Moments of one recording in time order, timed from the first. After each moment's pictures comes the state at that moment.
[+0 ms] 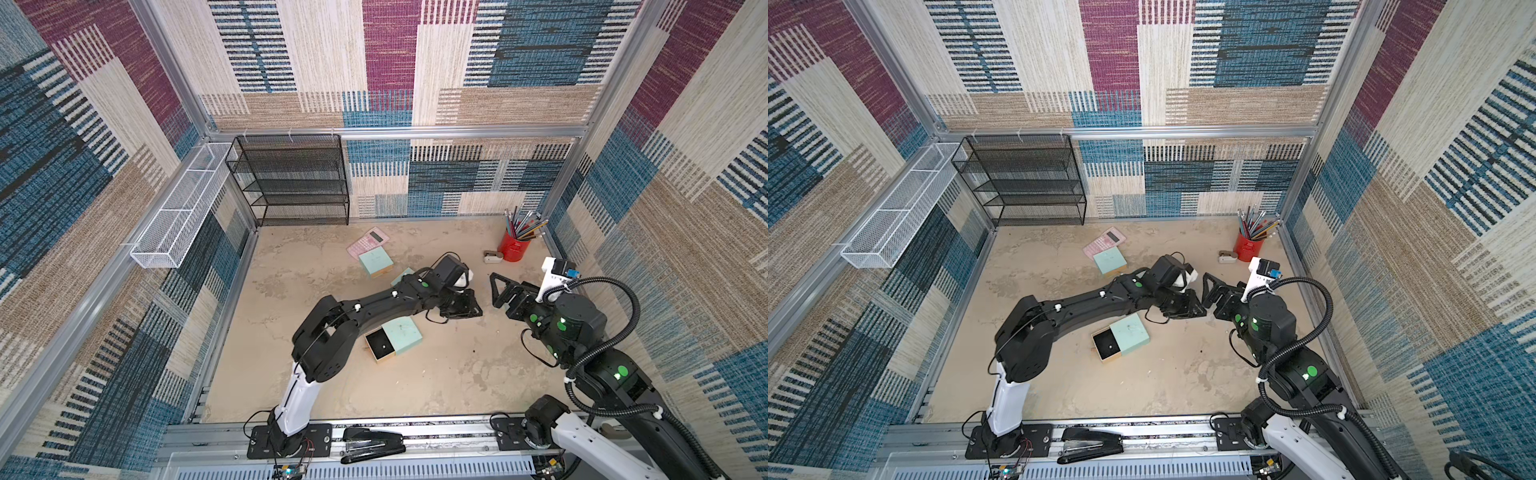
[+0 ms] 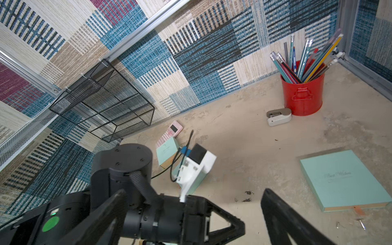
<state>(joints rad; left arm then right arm) -0.91 2.00 1.57 -0.33 0.48 -0.82 0.56 0.64 0.86 -0.50 0.30 0.60</state>
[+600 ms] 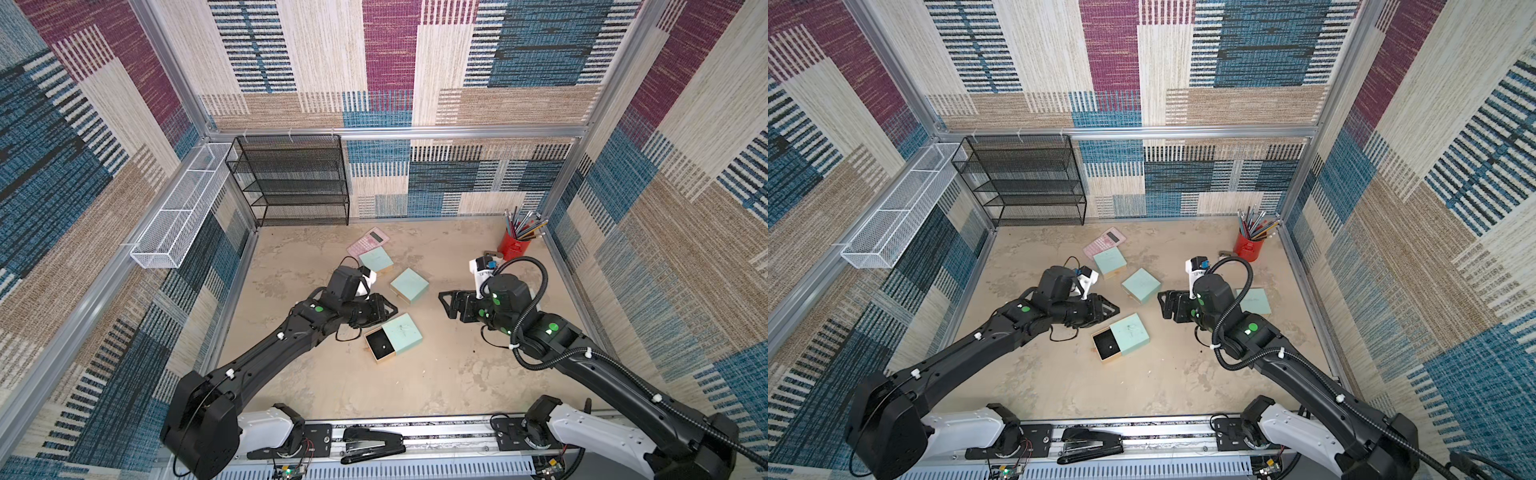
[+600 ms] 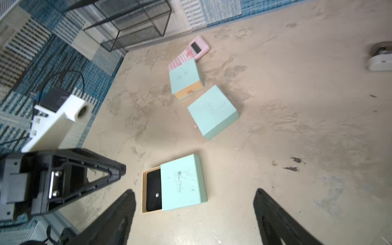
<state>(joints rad) -0.54 1.22 0.87 -0.40 0.45 -0.76 0.70 1.01 0.86 -0.43 0.04 0.55</state>
